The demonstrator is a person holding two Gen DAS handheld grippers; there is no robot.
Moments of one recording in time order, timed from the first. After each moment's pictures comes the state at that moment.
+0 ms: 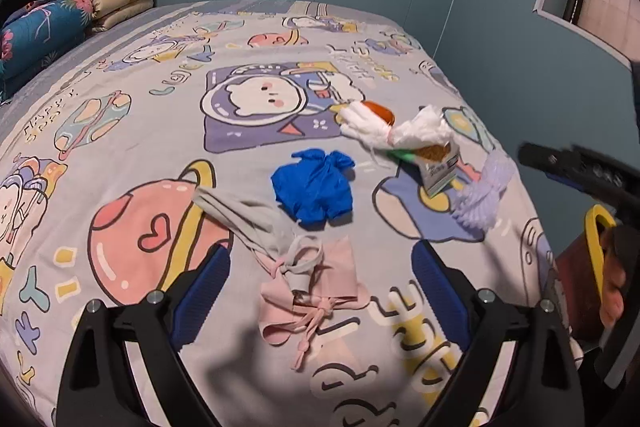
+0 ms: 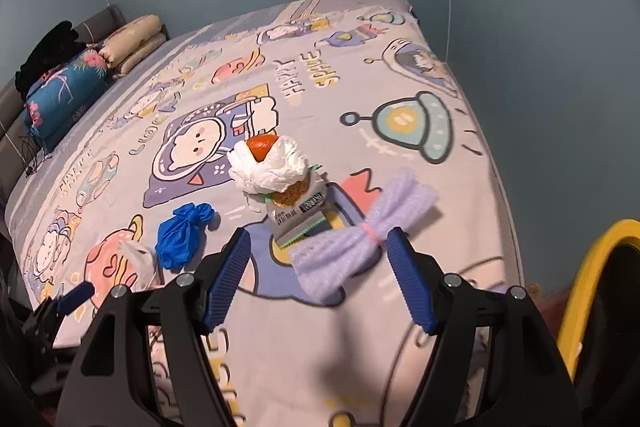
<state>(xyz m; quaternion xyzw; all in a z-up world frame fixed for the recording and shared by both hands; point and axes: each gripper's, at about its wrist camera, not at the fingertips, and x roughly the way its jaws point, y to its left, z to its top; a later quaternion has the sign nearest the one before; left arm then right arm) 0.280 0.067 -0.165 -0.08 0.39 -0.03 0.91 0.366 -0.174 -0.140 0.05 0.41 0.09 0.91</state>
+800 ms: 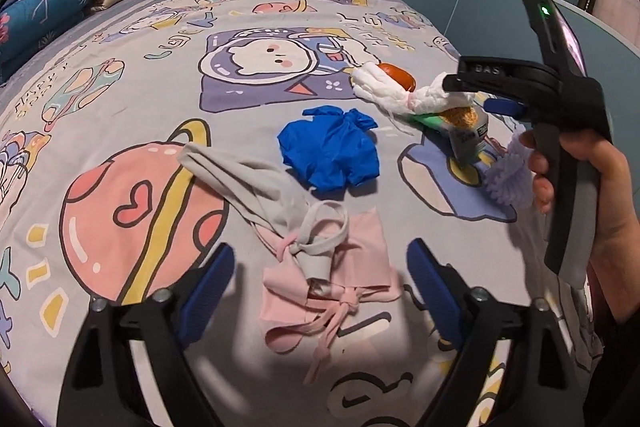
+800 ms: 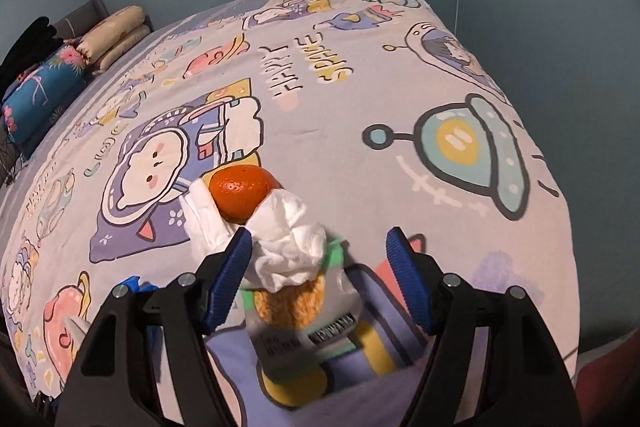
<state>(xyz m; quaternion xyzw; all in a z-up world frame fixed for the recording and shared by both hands) 0.295 0.068 -0.208 -0.09 0.43 -0.03 0.90 0.483 -0.136 -0.196 0.03 0.42 0.07 0.90</state>
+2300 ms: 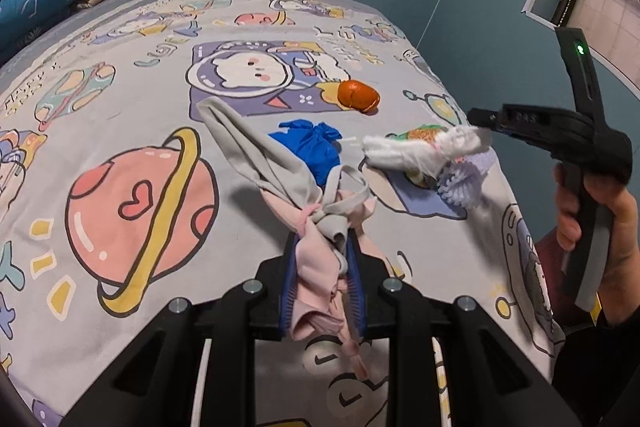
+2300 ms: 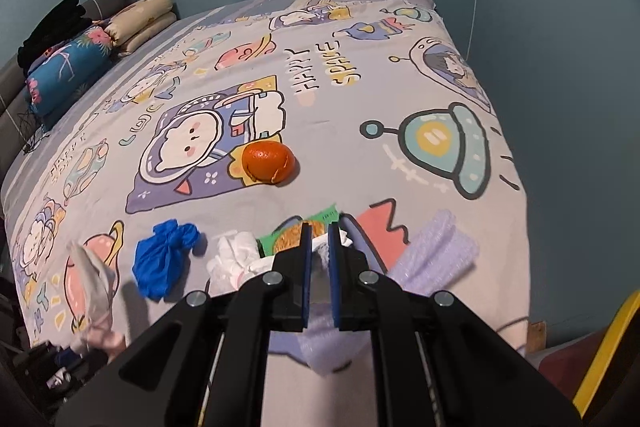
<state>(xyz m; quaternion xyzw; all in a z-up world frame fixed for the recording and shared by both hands) 0.265 0.074 -0.176 -0.11 0.41 -0.08 0.90 0.411 -0.163 -0.147 0.01 0.42 0.11 0.90</state>
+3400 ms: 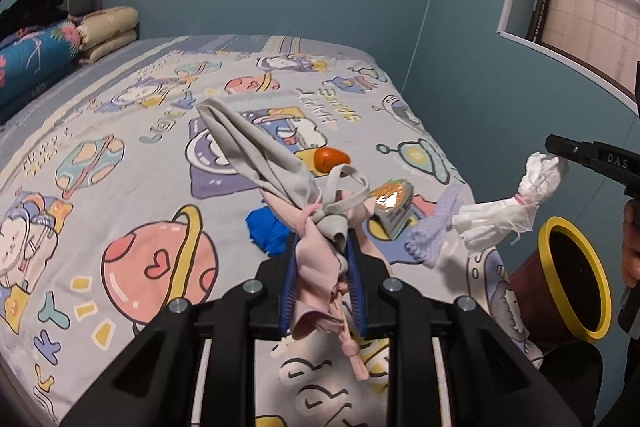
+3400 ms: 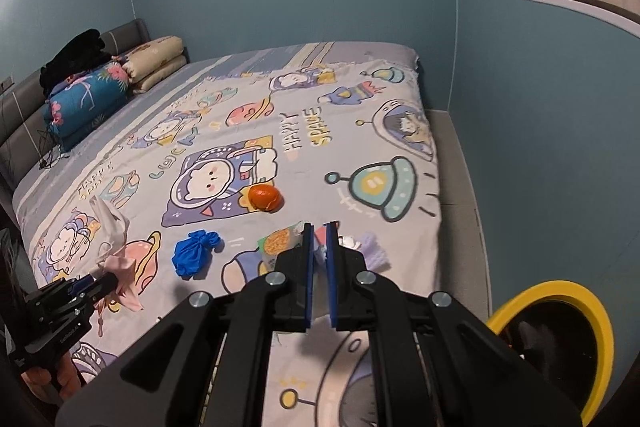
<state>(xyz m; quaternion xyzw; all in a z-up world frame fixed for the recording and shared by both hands) 0.243 0.048 -0.097 -0.07 0.34 -0.07 0.94 0.309 -0.237 -0.039 0.02 0.34 0.10 0.94</state>
